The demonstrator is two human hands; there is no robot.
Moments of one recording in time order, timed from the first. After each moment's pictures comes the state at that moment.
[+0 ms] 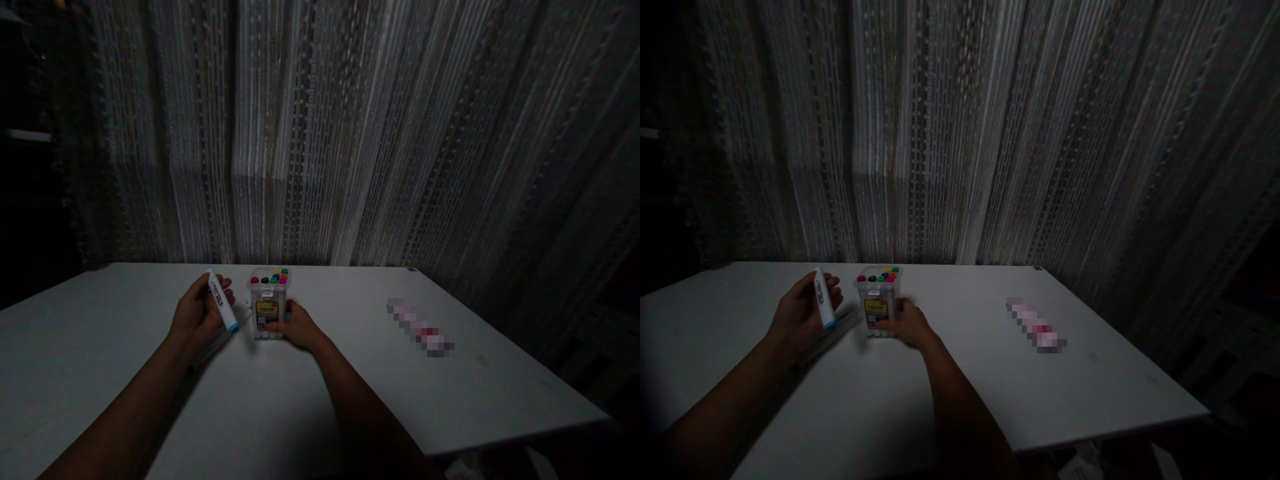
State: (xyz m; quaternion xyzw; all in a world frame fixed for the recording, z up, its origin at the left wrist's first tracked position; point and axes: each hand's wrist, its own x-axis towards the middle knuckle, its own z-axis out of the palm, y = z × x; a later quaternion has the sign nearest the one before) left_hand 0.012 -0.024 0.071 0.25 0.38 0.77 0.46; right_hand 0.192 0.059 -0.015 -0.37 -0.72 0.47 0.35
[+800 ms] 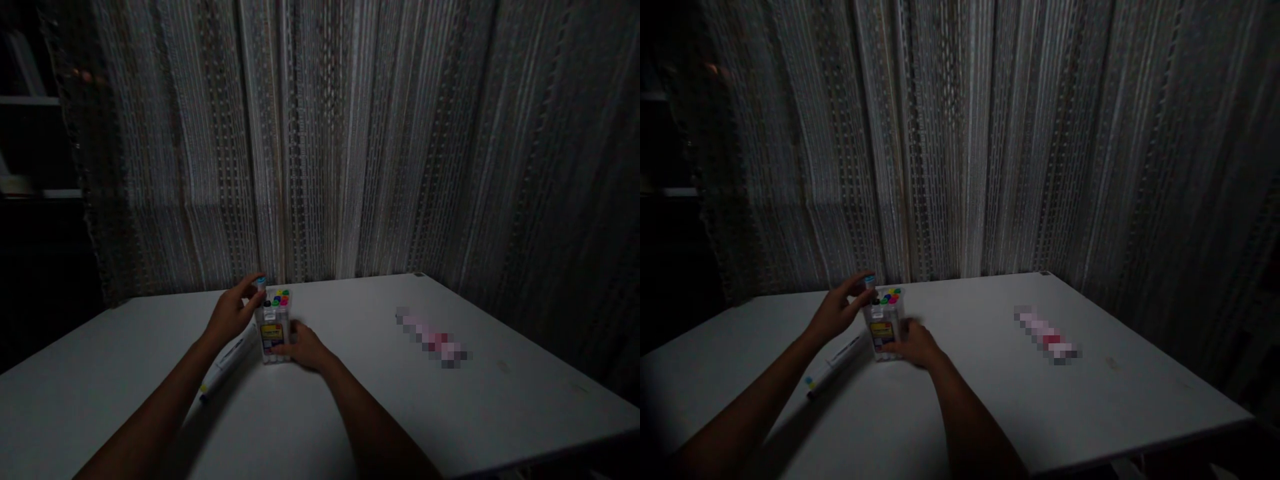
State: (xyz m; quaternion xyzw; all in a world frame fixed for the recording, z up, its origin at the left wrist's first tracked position) left_hand 0.029 -0.005 0.099 0.68 0.55 0.48 0.03; right_hand 0.196 0.058 -0.013 -0.39 -0.73 0.45 0.34
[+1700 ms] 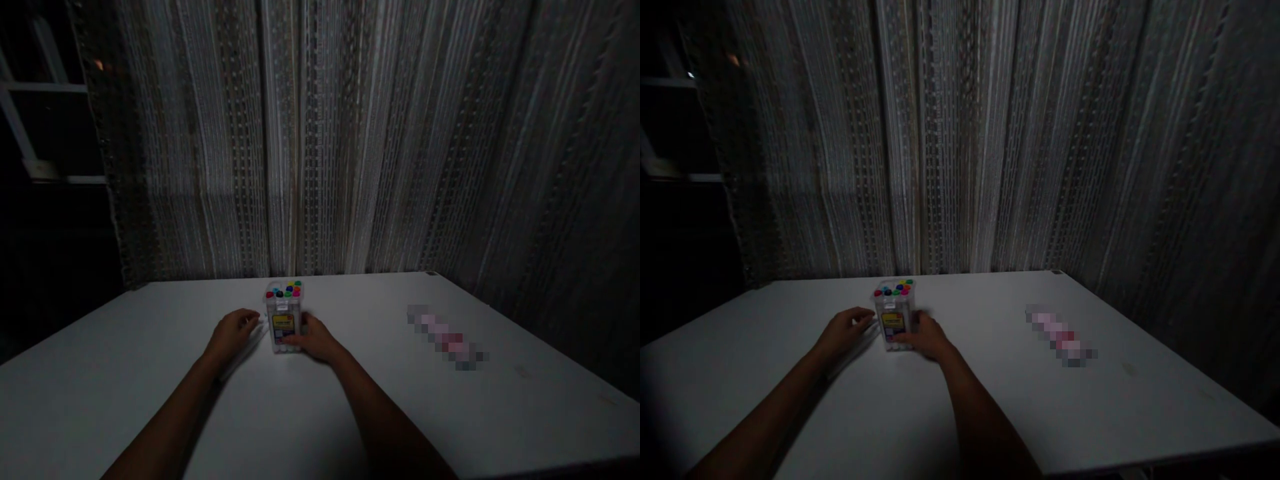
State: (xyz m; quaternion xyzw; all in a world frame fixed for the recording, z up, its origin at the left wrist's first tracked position) left_hand -0.026 0.004 0.003 0.64 0.68 0.35 0.06; right_hand 0.192 0.061 -0.019 -0.35 -0.72 0.48 0.35
